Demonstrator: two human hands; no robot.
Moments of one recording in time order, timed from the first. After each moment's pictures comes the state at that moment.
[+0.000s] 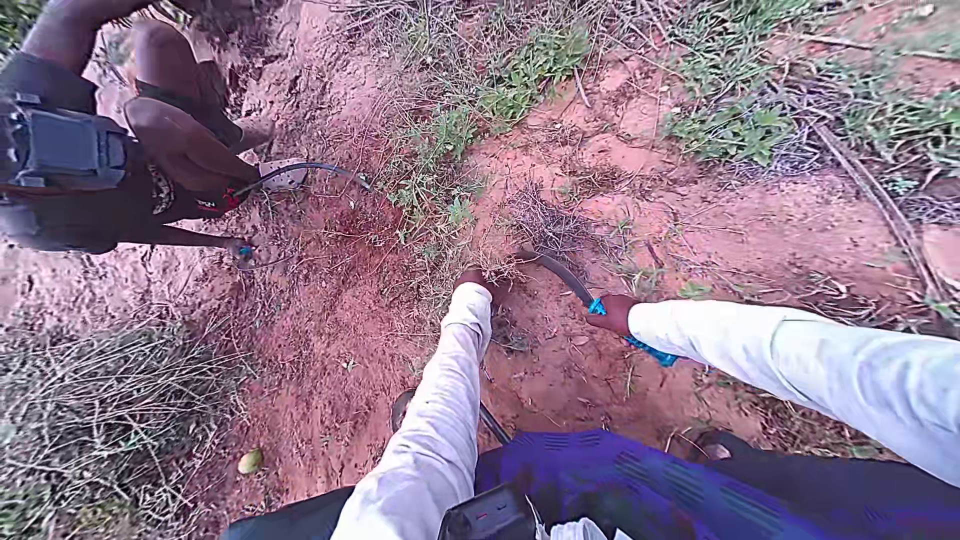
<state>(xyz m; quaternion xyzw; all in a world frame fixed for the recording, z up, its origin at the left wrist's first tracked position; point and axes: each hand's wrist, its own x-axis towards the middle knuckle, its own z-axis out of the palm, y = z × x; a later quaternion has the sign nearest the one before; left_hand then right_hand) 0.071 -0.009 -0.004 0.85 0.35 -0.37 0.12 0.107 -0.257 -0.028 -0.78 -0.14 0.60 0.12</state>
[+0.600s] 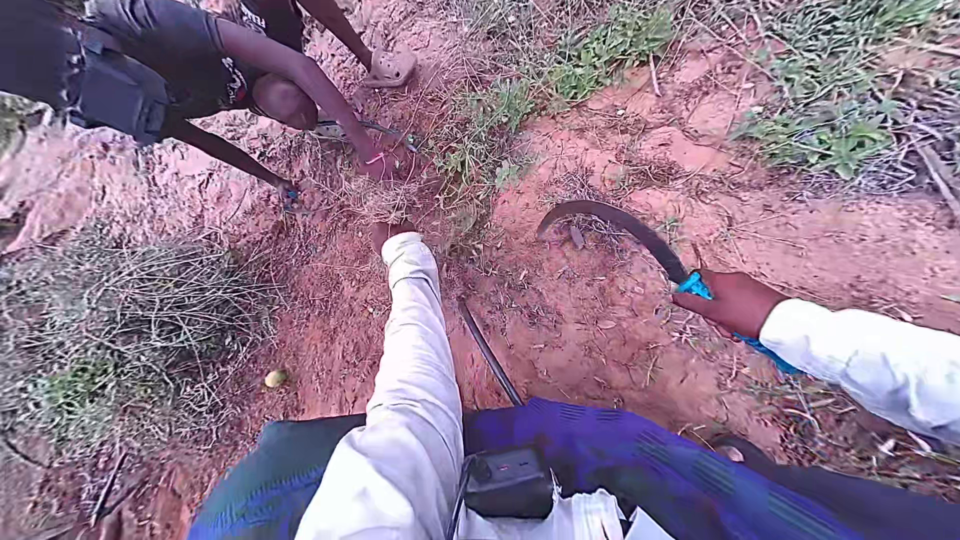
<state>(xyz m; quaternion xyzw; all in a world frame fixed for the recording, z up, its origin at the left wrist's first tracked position) 0.010 0.132 0.060 0.66 0.65 0.24 0.29 0.110 -0.309 0.056 -0.86 -0.16 0.47 0.14</state>
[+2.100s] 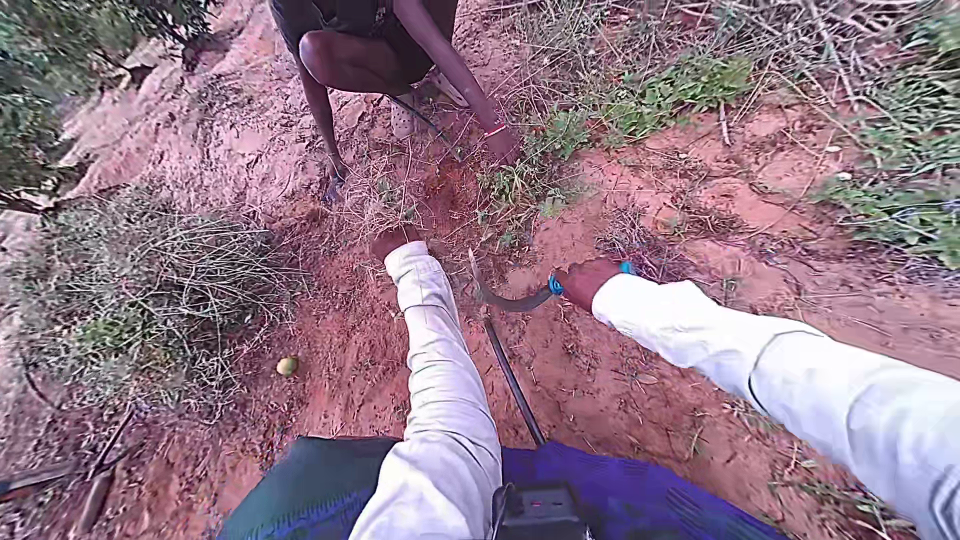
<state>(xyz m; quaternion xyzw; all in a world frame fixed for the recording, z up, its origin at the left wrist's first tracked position) -0.018 0.164 0.124 0.64 0.70 0.23 0.22 0.093 -0.070 0.078 -0.78 -0.50 0.36 -0.11</state>
